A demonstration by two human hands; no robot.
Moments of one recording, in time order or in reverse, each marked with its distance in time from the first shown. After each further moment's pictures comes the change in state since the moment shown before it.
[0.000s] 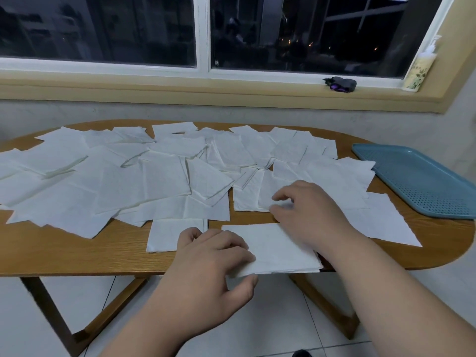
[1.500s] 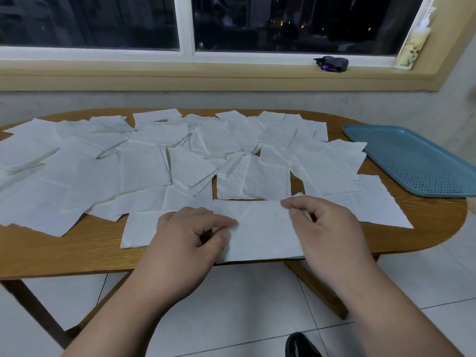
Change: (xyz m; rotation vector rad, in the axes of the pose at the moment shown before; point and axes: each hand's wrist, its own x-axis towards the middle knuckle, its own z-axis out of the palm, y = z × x) left_hand 0.025 0.000 -0.003 -0.283 0.002 -0.286; right_hand -0.067 0.014 0.002 0.536 0.203 0.185
